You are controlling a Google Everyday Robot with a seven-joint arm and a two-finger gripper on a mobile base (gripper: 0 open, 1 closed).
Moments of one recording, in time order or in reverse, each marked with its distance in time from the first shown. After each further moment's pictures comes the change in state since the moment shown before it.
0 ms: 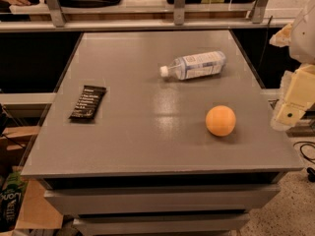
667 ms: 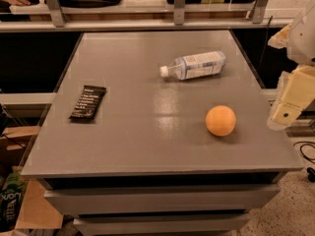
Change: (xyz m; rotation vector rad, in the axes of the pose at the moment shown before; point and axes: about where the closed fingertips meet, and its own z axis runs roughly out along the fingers) arm -0.002 -0.002 0.005 -0.002 -0.020 0.017
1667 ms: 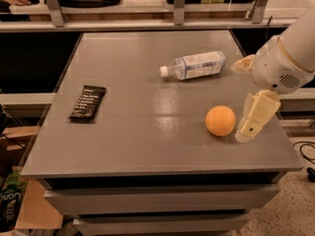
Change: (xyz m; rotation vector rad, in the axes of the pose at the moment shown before) arm -0.031 0.007 0.077 -0.137 -0.210 -0.075
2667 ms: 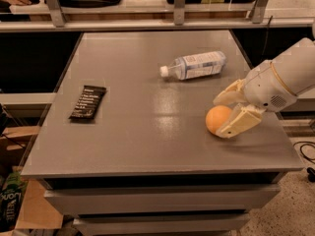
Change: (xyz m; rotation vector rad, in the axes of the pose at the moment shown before) arm 0.006 0.005 0.046 -0.066 -0.181 -0.022
